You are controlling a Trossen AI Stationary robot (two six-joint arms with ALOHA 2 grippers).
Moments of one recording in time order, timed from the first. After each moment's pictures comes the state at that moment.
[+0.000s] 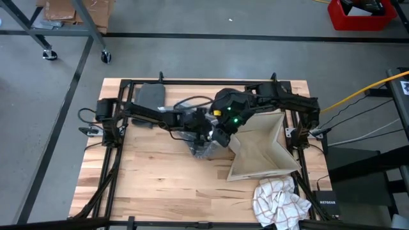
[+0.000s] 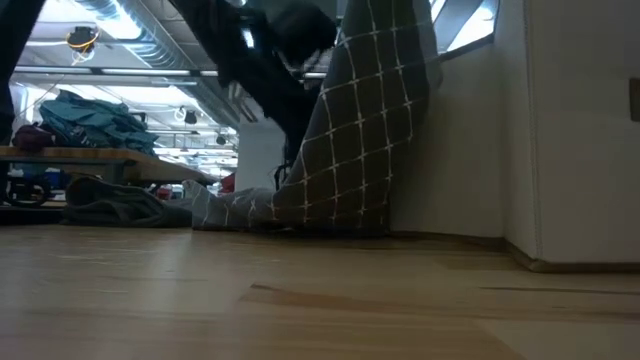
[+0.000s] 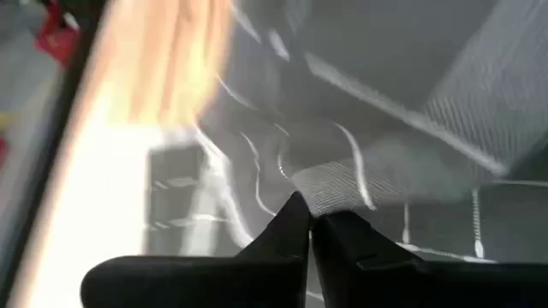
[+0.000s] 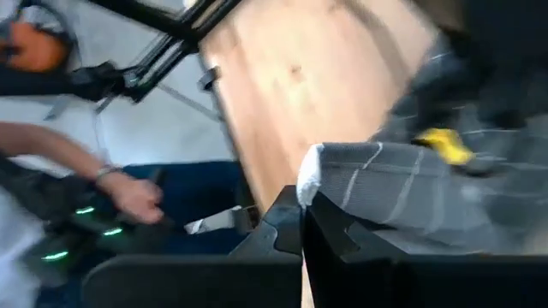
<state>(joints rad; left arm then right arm) 0.10 1.81 1.09 0.04 -0.19 0.38 0.08 1.86 2.36 -1.37 -0.30 0.72</state>
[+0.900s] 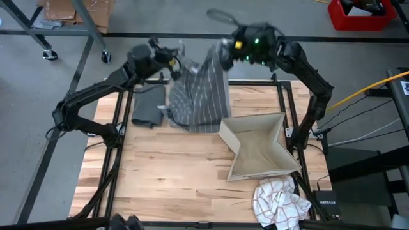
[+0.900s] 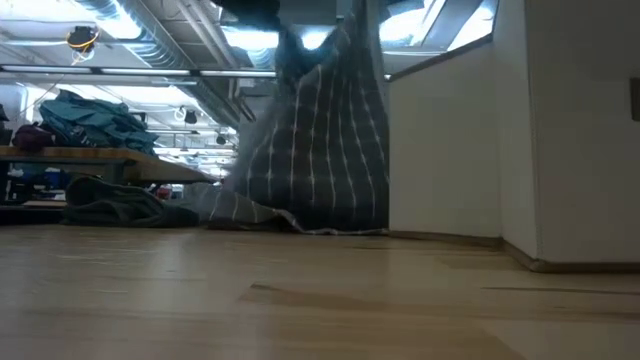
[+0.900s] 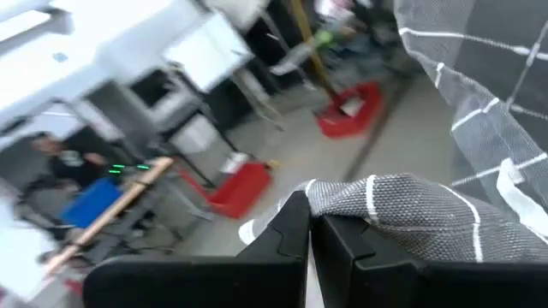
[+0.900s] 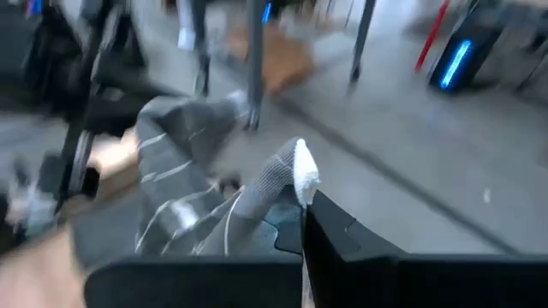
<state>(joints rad) 0.60 1.28 1.28 -0.04 -0.25 0.58 -0.40 1.74 2.36 -1.01 0.31 0.12</state>
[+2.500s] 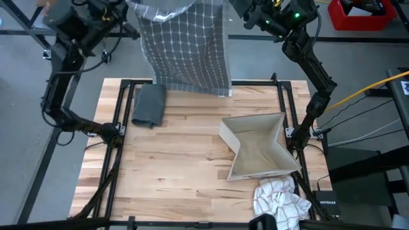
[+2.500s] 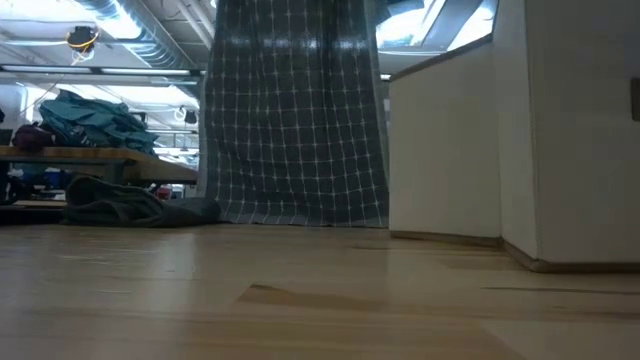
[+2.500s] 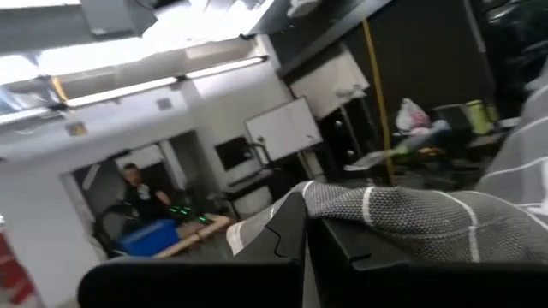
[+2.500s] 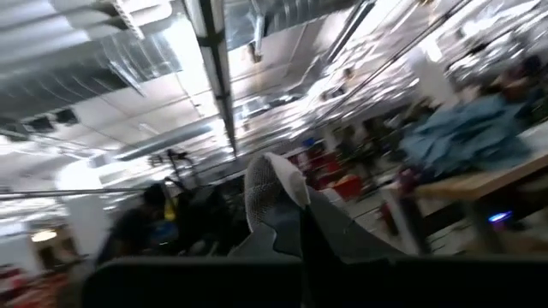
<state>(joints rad) 0.82 1.31 2.06 -0.49 -0.11 0.42 -0.62 1.74 2.35 -0.14 -0.33 0.56</state>
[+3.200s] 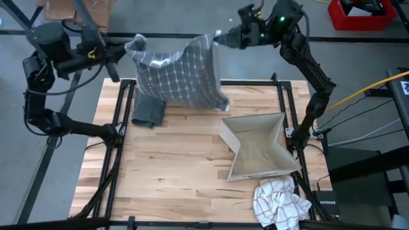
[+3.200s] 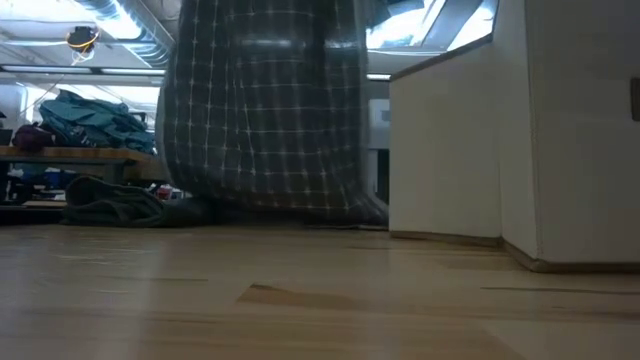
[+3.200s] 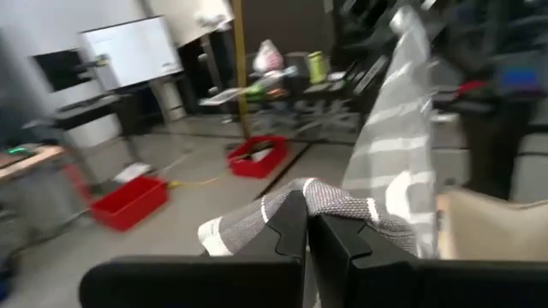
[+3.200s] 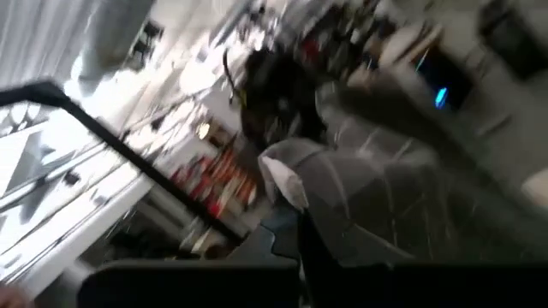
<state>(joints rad) 0.58 1.16 2.08 -0.99 0.02 0.19 -0.55 1.75 2.36 -0.42 -0.80 0.94</state>
